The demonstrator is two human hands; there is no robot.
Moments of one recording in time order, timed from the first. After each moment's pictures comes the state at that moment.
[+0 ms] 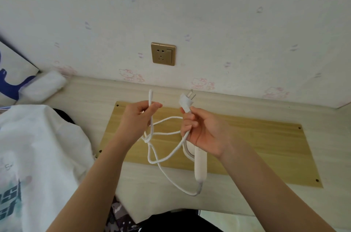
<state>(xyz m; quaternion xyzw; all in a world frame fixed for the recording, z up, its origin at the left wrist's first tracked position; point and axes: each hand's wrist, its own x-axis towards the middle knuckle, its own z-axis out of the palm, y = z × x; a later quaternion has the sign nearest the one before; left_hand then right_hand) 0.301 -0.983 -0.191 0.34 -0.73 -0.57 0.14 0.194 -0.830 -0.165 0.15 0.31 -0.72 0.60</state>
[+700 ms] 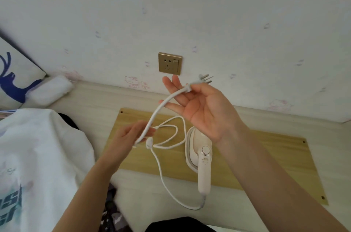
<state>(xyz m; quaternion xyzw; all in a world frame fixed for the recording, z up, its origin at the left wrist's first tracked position) 0.345 -1.004 -0.218 0.34 -0.66 -0.66 0.09 0.184 -0.874 -0.101 0.01 0.25 -0.79 0.56</state>
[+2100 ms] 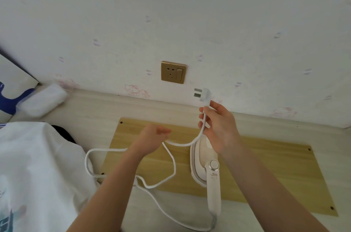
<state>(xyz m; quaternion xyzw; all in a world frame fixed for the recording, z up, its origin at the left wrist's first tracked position) 0.268 -1.035 -0.253 0.33 -0.78 -0.52 -0.07 0.152 -0.889 -0.174 0.09 0.60 -0.73 0.32</state>
